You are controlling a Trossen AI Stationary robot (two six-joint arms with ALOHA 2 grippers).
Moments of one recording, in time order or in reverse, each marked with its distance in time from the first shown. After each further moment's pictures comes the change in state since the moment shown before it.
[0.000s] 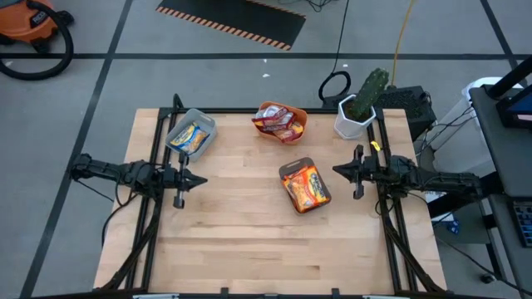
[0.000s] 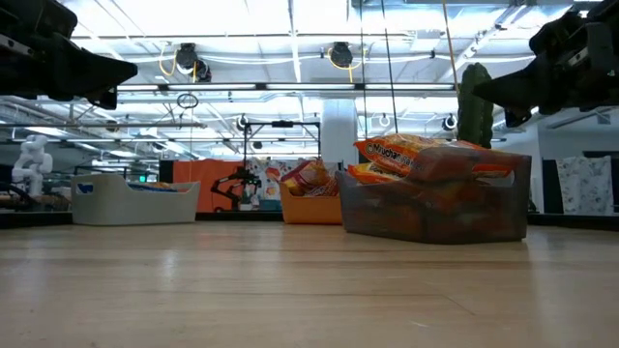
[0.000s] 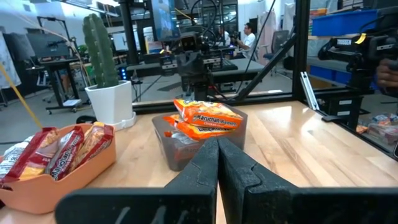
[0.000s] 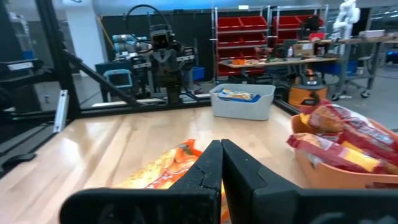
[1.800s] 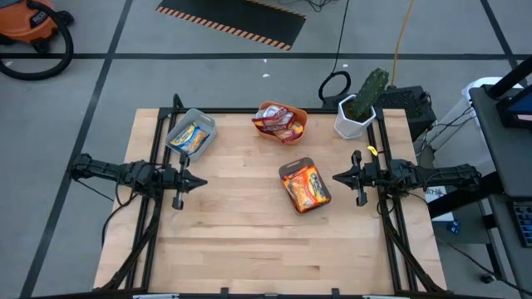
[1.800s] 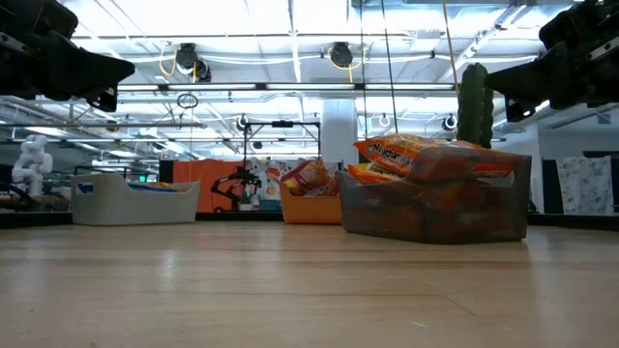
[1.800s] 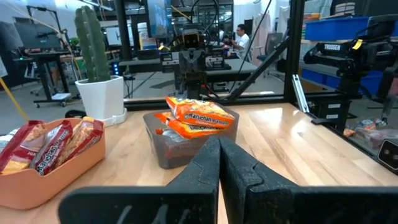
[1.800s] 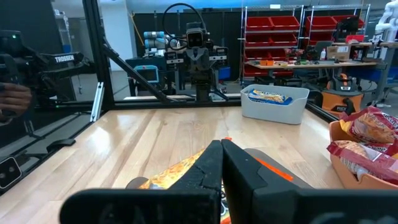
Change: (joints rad) left arm 0.000 0.000 0.000 -0.005 0.029 -0.050; right arm 0.151 0.003 0.000 -0.002 0.027 -0.025
